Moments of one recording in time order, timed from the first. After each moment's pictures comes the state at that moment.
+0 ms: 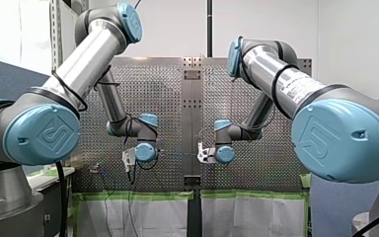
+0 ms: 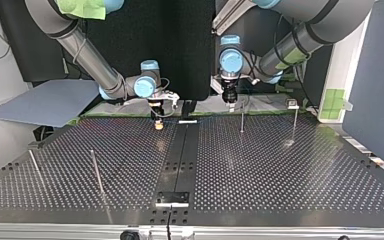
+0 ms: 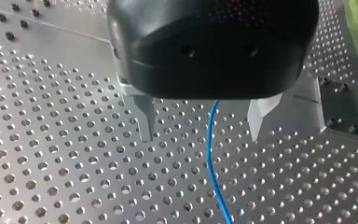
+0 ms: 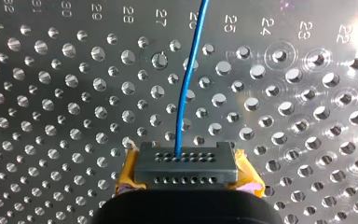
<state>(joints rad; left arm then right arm) -0.35 -2.27 -1.91 -2.27 -1.95 -1.84 2.14 -0.53 1.24 -0.54 1.69 1.52</state>
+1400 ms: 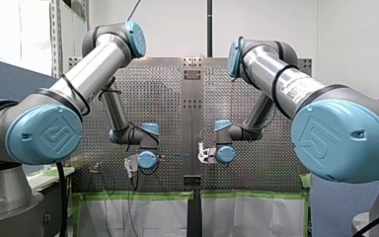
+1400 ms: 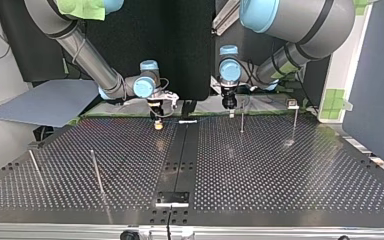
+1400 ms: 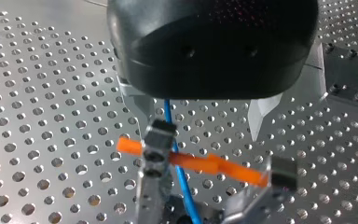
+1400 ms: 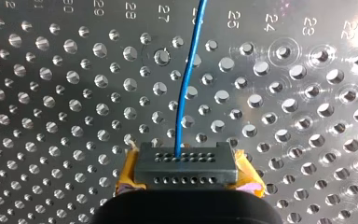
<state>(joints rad) -0.32 -2.38 -1.81 -2.24 -1.94 -1.86 2.13 -0.53 1.24 -0.54 1.69 1.52</state>
